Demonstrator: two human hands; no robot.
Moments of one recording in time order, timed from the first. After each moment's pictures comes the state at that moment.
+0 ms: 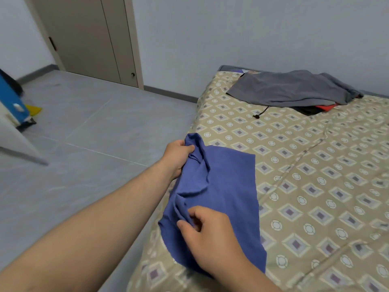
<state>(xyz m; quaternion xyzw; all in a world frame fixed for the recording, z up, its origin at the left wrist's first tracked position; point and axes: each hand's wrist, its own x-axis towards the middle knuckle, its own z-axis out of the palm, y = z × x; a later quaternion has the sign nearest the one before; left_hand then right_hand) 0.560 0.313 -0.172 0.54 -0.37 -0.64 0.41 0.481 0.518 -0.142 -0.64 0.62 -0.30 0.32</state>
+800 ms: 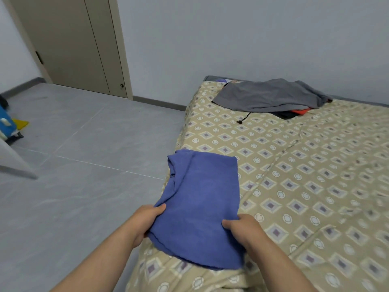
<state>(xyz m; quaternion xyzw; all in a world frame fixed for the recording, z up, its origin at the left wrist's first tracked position) 0.636 0.443 -0.213 0.62 -0.32 -0.68 0.22 0.387 0.522 -0.170 -0.27 0.81 -0.24 0.47</state>
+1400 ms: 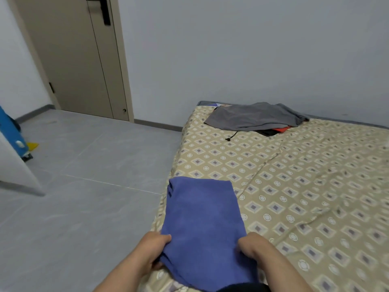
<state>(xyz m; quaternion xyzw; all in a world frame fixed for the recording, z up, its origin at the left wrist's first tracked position) 0.615 0.536 -0.181 0.67 -0.33 -0.64 0.21 0.358 0.585 -0.141 -0.36 0.85 -0.04 0.39</state>
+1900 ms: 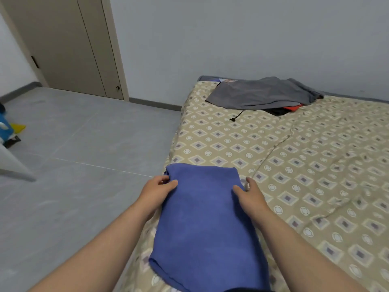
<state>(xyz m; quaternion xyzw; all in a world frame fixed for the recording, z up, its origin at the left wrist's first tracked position) 0.594 0.421 -0.182 0.61 -0.48 -0.55 0.30 0.331 0.491 -0.180 -0.34 0.78 -0.34 0.39</state>
